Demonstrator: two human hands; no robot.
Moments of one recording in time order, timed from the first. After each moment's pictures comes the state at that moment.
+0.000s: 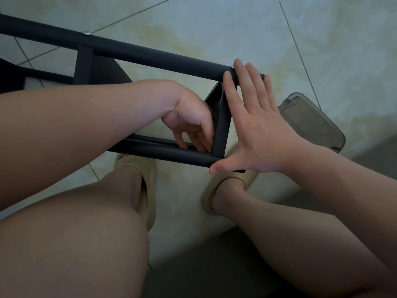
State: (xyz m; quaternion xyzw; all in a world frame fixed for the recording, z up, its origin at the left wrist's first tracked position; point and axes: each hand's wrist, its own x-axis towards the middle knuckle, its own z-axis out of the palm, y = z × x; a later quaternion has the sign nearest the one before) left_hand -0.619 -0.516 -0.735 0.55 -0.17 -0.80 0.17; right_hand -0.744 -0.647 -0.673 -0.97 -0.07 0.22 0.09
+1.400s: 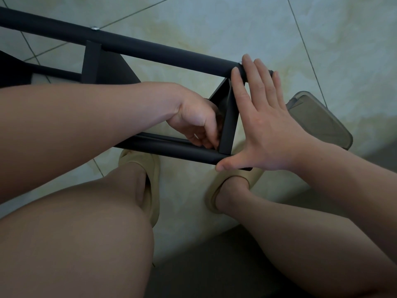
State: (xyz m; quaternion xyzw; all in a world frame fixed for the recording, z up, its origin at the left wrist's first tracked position) left_hand -0.630 -0.508 -0.739 0.55 -0.15 -0.77 0.26; right_hand -0.743 -0.649 -0.675 -0.97 -0.08 0.22 0.10
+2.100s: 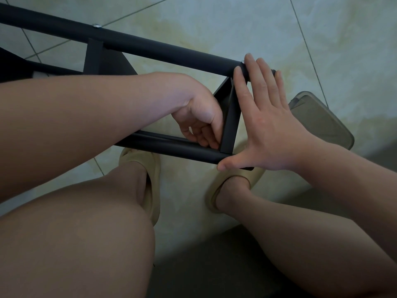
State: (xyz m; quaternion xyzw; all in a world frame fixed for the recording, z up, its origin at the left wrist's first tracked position) left_hand -0.622 -0.521 -0.734 0.59 -0.14 -0.78 0.14; right_hand -0.743 -0.649 -0.675 -0.97 -0.08 0.22 0.09
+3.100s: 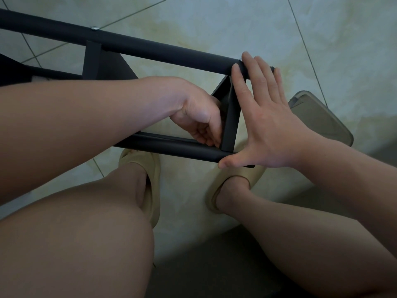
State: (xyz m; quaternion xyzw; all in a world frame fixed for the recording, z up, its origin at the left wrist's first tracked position) left_hand -0.628 -0.516 -0.734 0.58 -0.14 -0.76 0.26; right_hand -0.738 -0.651 -0.671 -0.97 -0.08 0.22 0.11
